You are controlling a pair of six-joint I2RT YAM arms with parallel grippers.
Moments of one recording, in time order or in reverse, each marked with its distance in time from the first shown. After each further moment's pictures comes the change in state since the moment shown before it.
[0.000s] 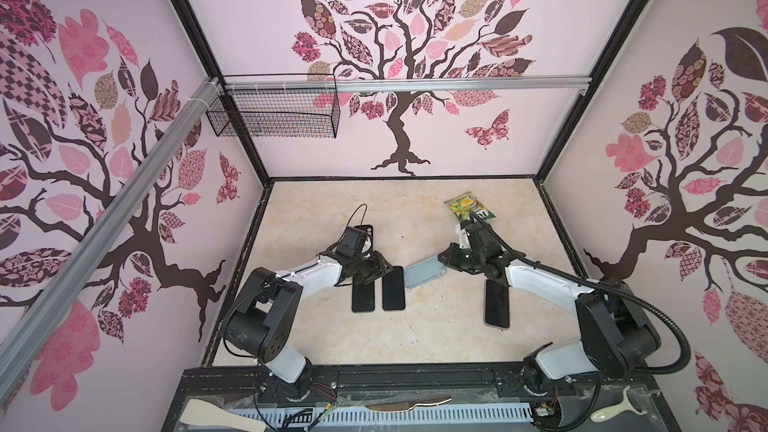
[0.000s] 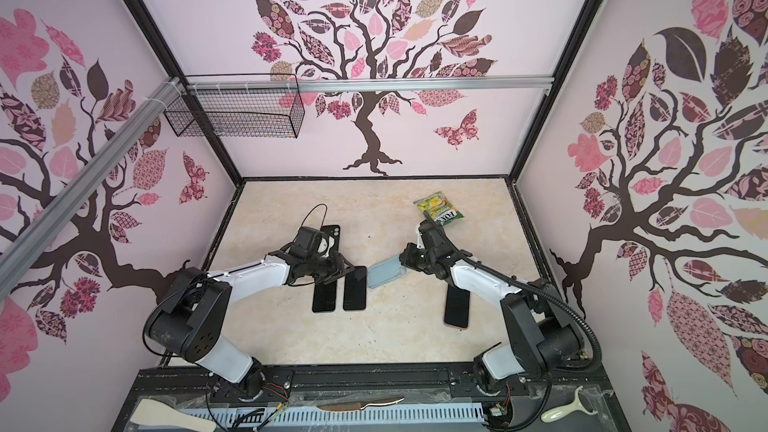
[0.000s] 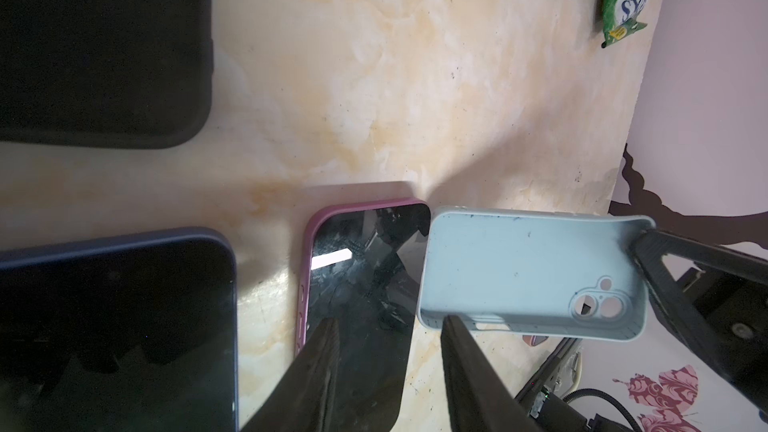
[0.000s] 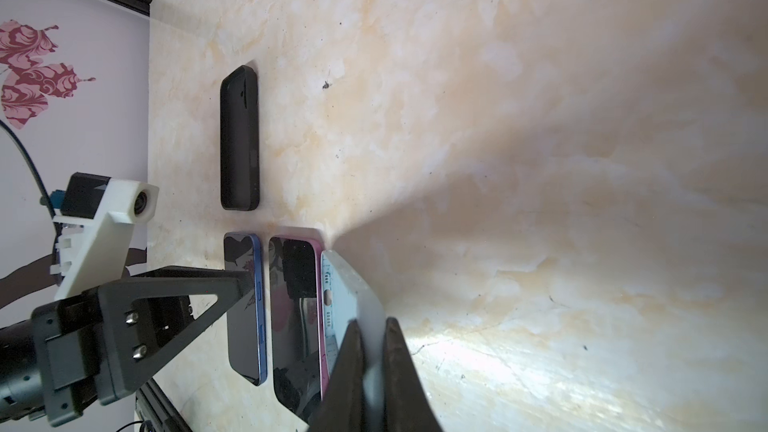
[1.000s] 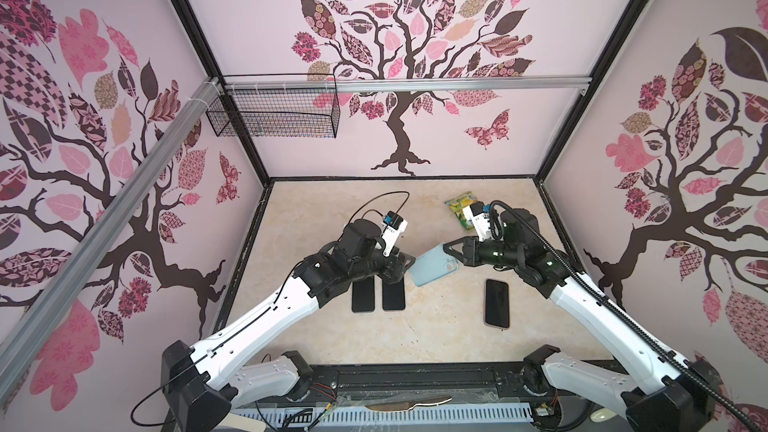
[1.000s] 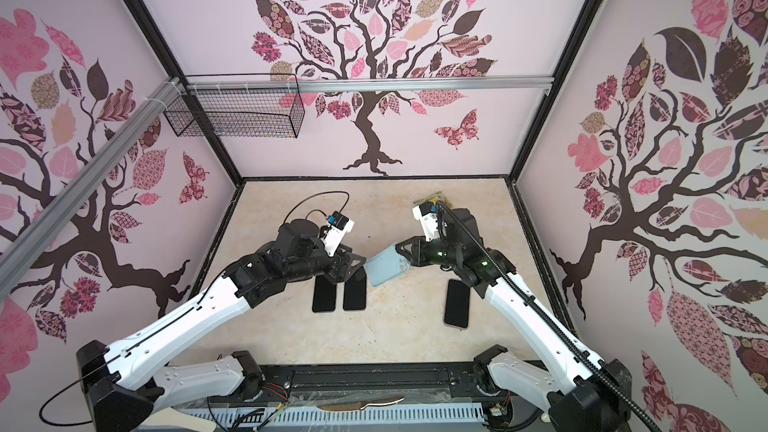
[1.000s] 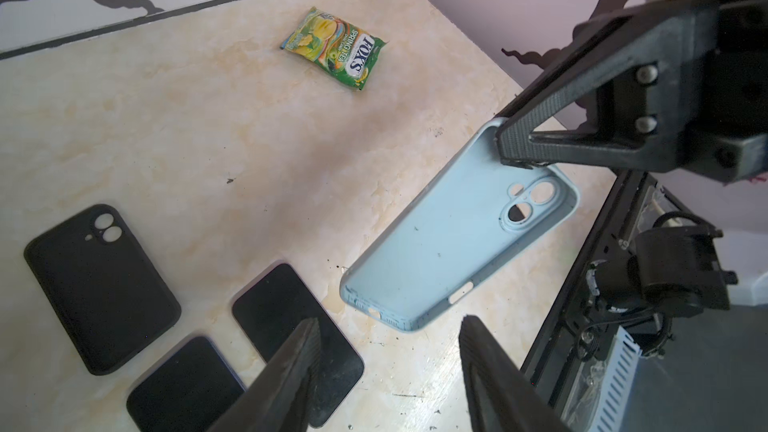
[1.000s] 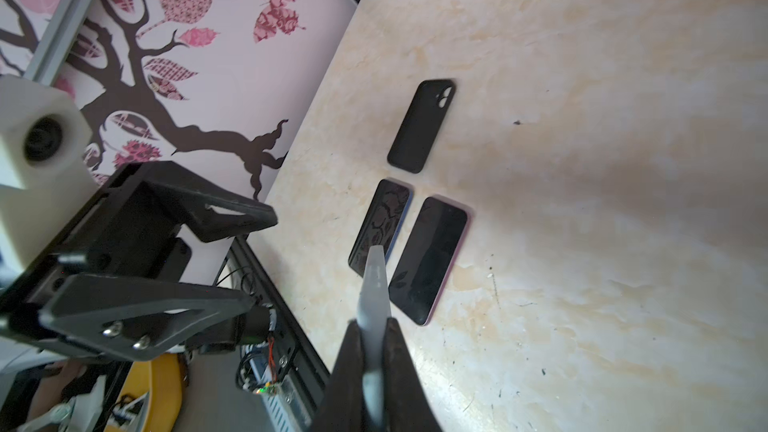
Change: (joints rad) left arm -0.359 -0.446 0.267 -0.358 -0.319 0.624; right arm -0.002 -0.398 0.180 -0.352 -0.311 -0.269
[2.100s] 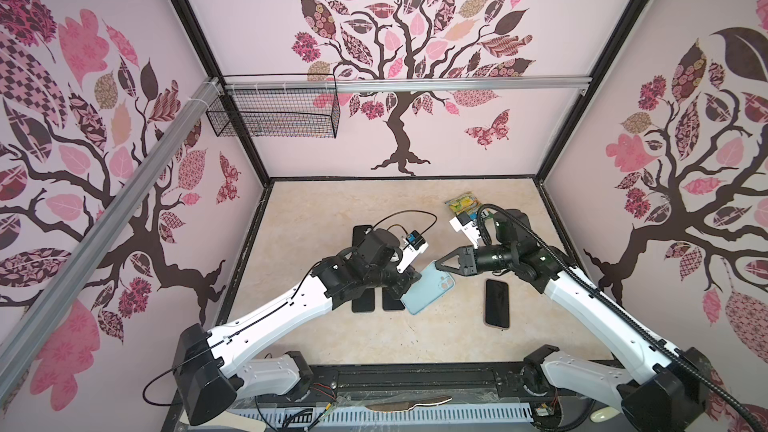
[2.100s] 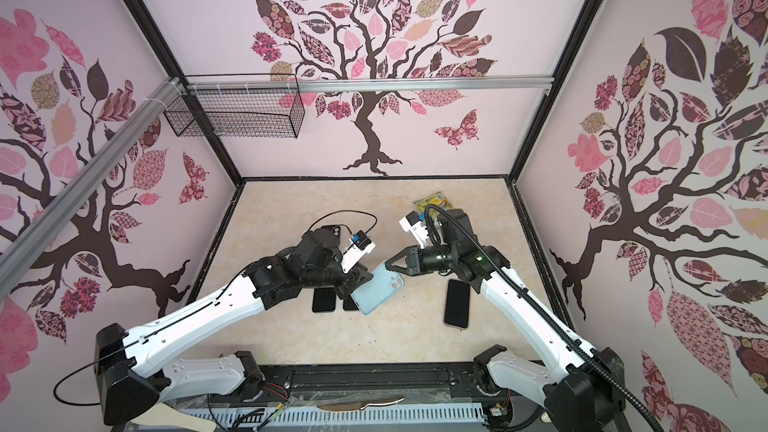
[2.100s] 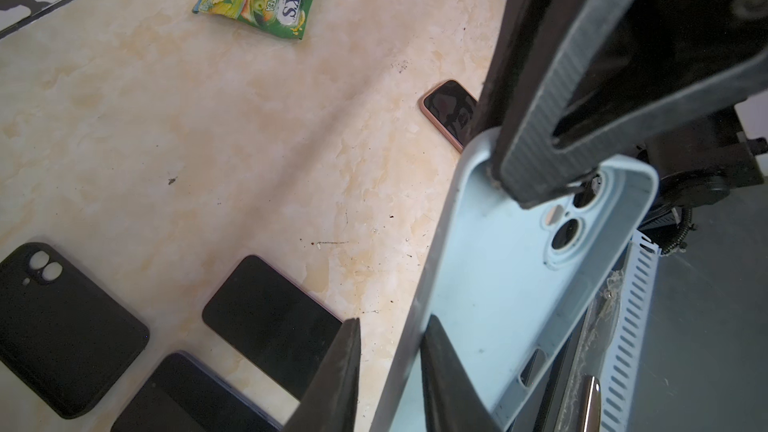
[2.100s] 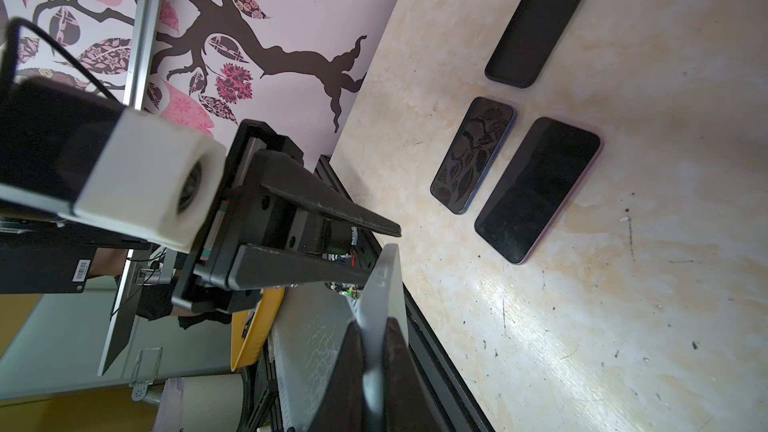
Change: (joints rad) left arm -0.086 0.077 0.000 -0.040 0.037 0.140; right arm 0.000 0.051 0.005 -0.051 -0.293 0.018
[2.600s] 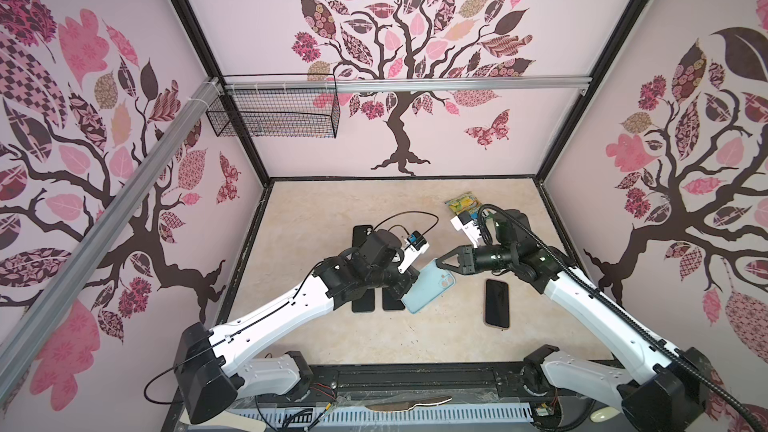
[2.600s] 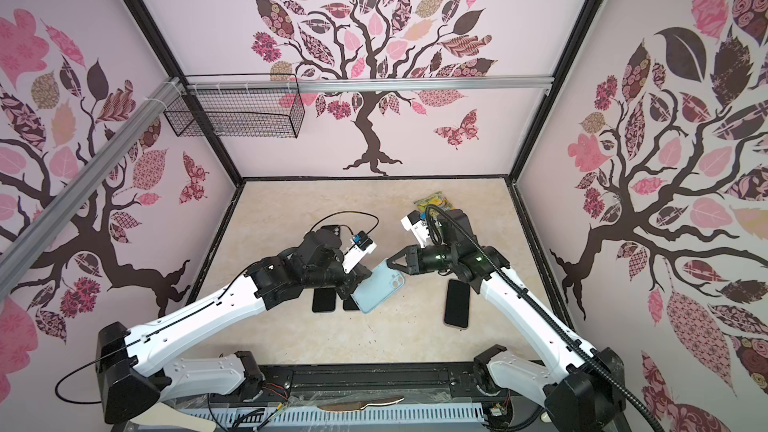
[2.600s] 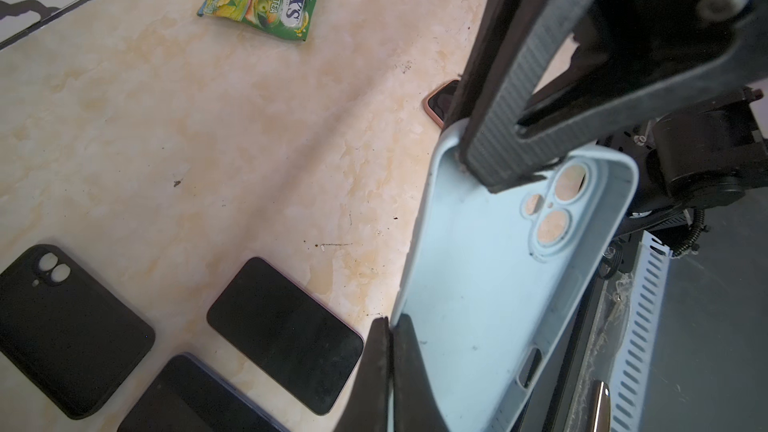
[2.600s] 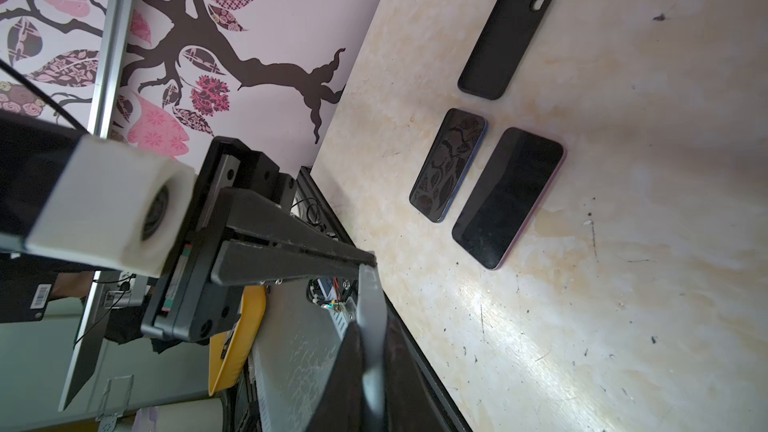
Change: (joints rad) left arm -0.007 0.014 0.000 0.003 -0.046 -0.008; right arm 0.002 -0.005 -0.003 0.006 0.130 0.003
